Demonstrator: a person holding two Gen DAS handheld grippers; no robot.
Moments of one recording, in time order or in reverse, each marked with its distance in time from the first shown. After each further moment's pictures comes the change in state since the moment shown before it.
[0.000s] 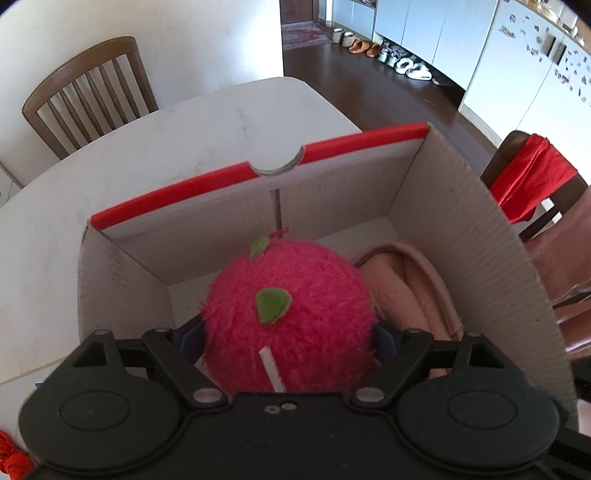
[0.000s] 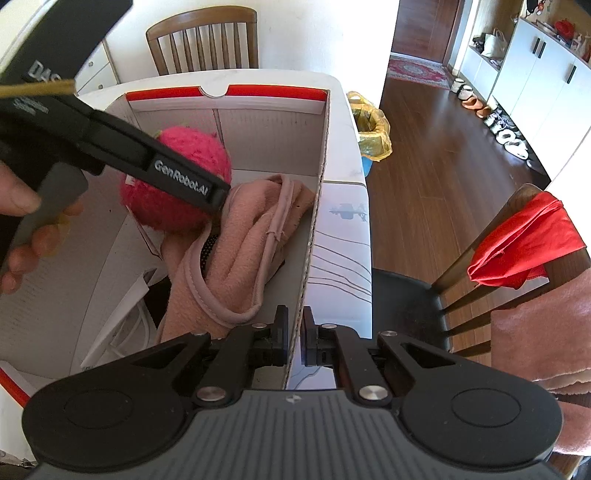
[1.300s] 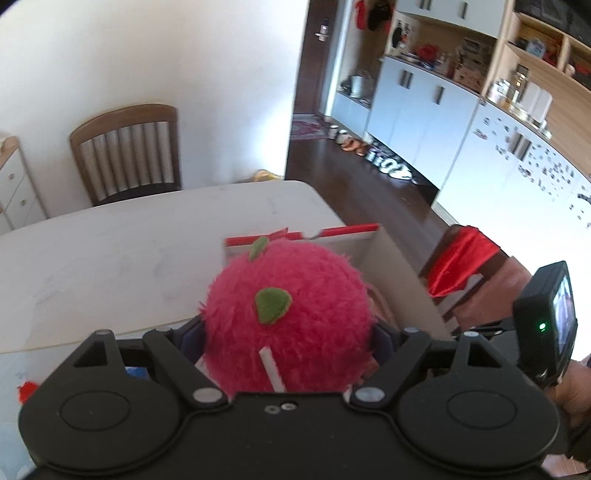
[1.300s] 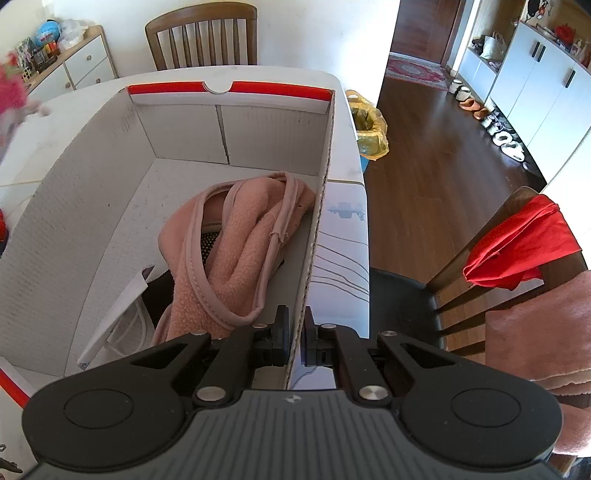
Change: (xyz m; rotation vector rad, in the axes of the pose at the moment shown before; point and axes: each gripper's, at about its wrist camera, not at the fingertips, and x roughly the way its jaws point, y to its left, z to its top) left arm -0.155 0.044 -0.070 -0.124 -0.315 -0.106; right arm 0.001 0.000 0.002 -0.012 0.008 -0.018
